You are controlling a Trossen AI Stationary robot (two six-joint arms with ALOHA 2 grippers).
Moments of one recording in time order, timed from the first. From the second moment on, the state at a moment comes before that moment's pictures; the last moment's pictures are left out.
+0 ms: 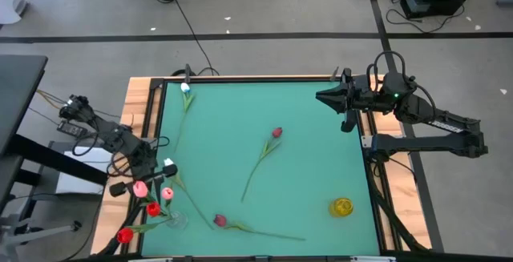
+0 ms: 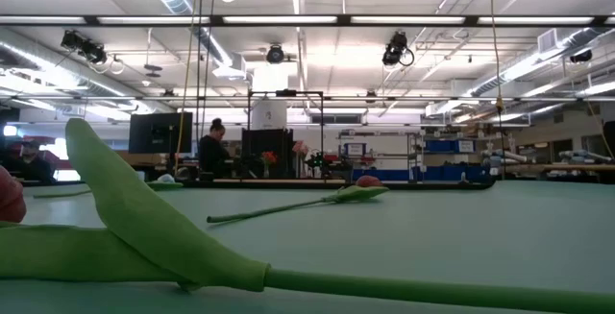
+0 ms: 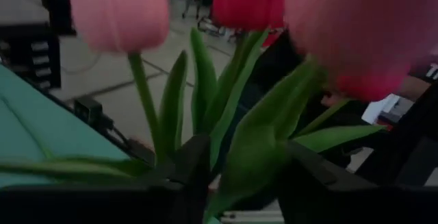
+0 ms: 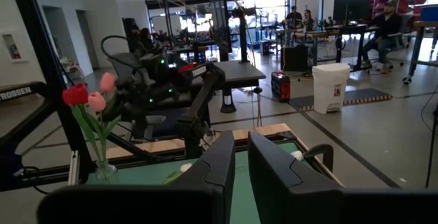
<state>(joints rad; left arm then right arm) -0.57 0.42 0.44 -0.15 0.57 -0.22 -0.30 0.73 0.89 -0.13 -0.18 0.11</state>
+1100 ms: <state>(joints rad) -0.59 0.50 1.02 -0.73 0.00 -0.27 -0.30 0.73 0.89 -0.13 -0.18 0.11</state>
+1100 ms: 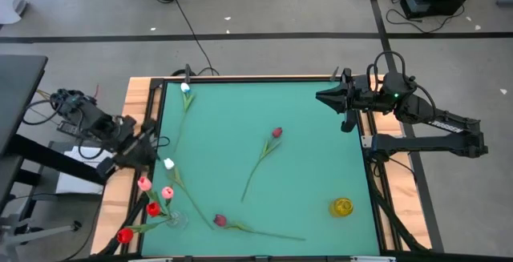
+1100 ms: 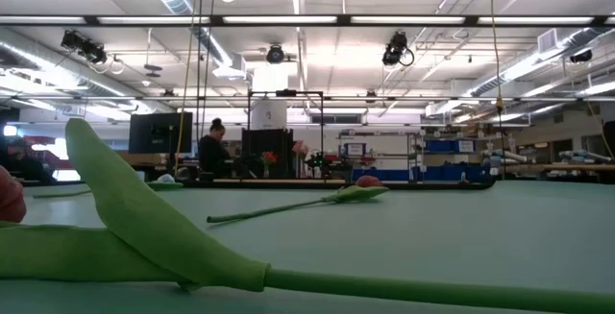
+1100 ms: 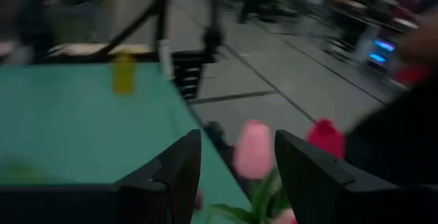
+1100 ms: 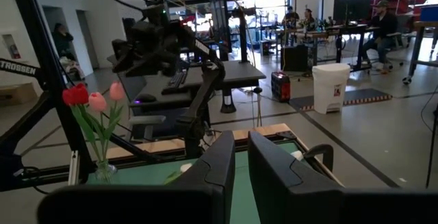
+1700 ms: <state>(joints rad) -0.28 0.64 1.09 -0.89 -0.19 -0.49 -0.30 0.73 0.89 -0.13 -0.18 0.11</state>
